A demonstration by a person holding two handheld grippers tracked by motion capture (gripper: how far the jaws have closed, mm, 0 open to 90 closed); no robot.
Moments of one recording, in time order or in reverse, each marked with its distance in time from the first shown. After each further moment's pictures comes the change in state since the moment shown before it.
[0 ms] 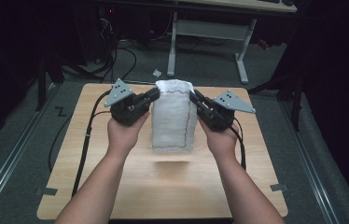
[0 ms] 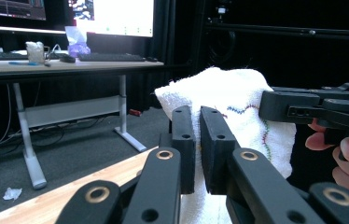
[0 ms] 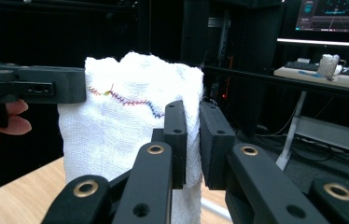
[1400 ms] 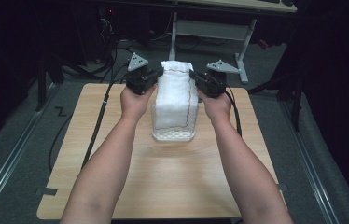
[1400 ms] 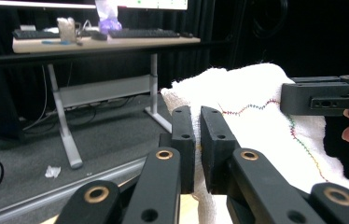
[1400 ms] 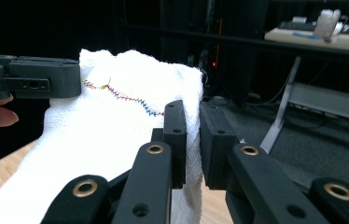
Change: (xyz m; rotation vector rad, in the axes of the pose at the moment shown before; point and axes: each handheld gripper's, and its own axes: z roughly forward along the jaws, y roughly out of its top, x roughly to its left) left arm 0.071 -0.004 0.098 0.130 0.119 0.011; right arm -0.077 -0.001 0.100 0.153 -0.035 0.041
